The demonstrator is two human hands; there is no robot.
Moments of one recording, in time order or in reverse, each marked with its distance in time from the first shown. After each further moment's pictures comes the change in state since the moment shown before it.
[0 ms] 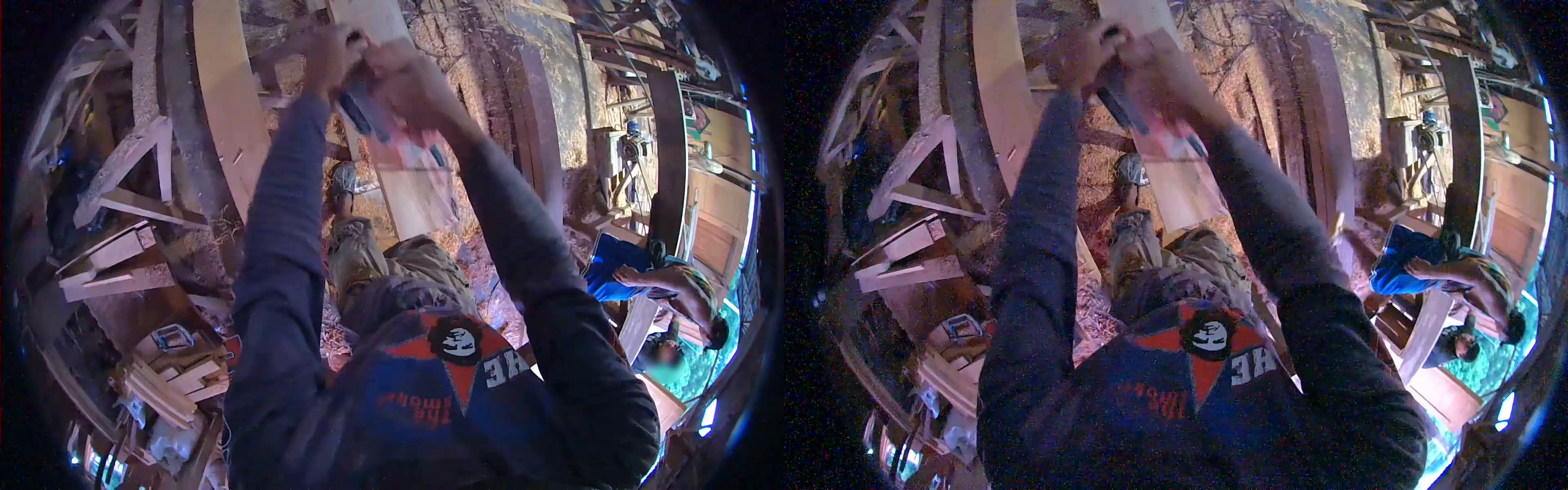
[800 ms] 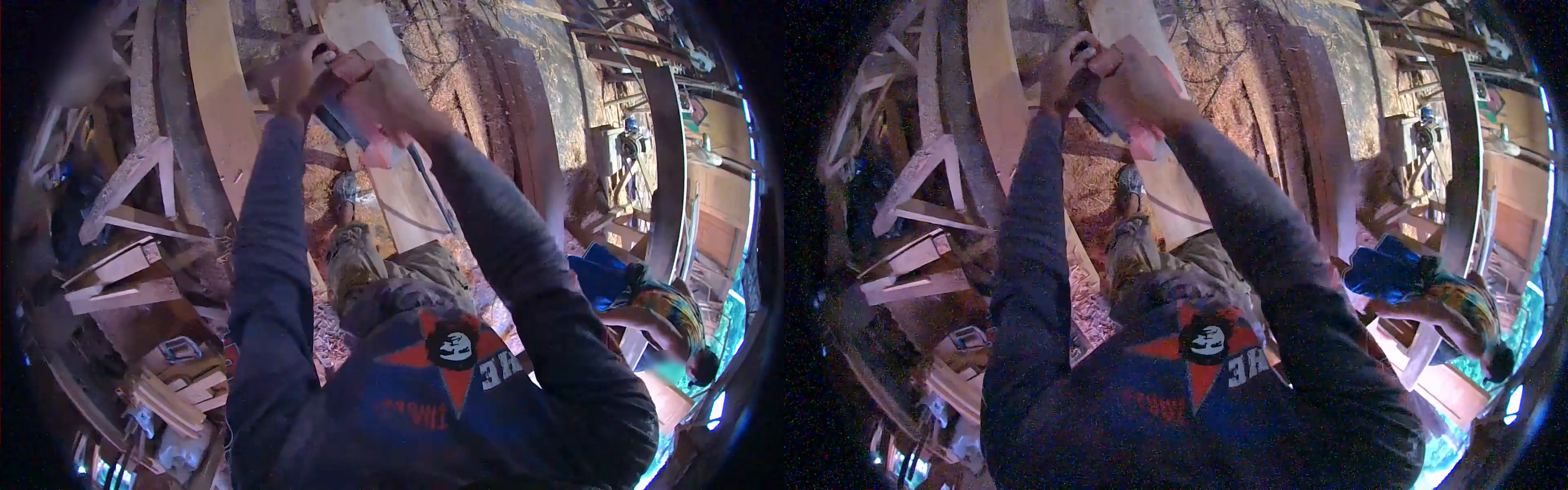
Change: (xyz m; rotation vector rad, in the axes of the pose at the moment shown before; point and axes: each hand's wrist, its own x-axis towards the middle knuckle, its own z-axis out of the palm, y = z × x) left_hand 0.003 0.010 -0.031 -0.083 0.022 -0.163; right_hand 0.039 -0.040 0.000 -0.469 -0.106 0.001
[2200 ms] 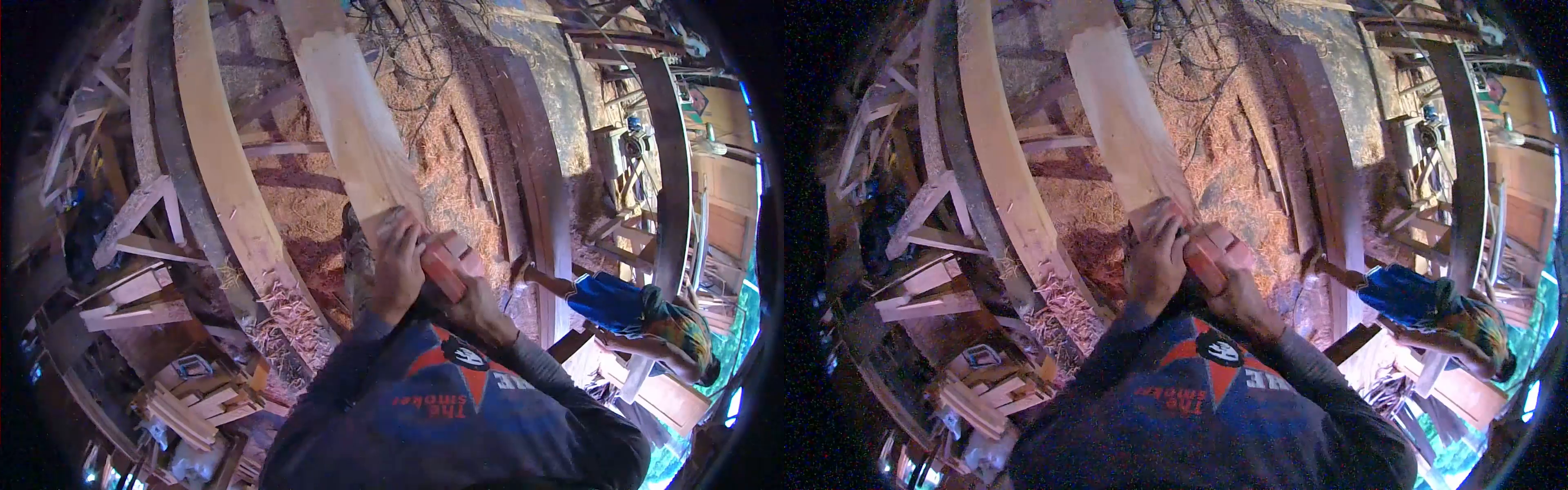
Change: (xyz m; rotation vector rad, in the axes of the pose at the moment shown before) left_hand -0.242 0.161 0.113 0.109 -0.084 -0.089; right_hand -0.321 0.035 0.039 0.581 0.036 0.426
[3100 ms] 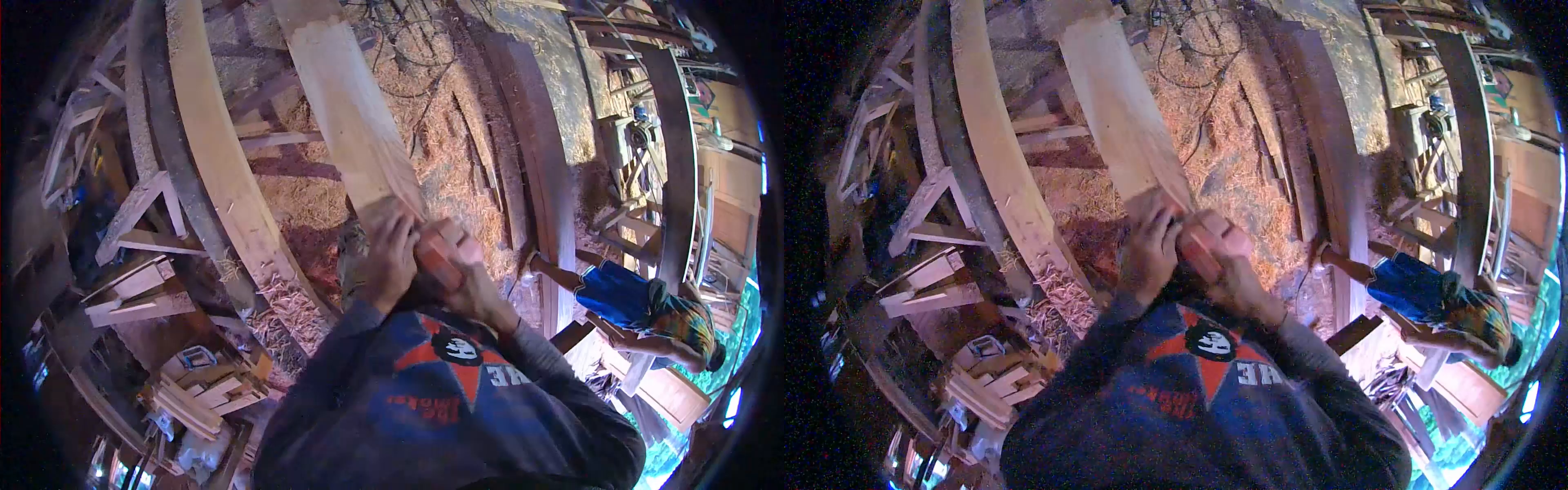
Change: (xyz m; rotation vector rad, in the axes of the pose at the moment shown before) left_hand 0.006 -0.018 0.004 0.013 0.070 0.148; right_hand 0.006 -0.013 -0.015 0.325 -0.164 0.064
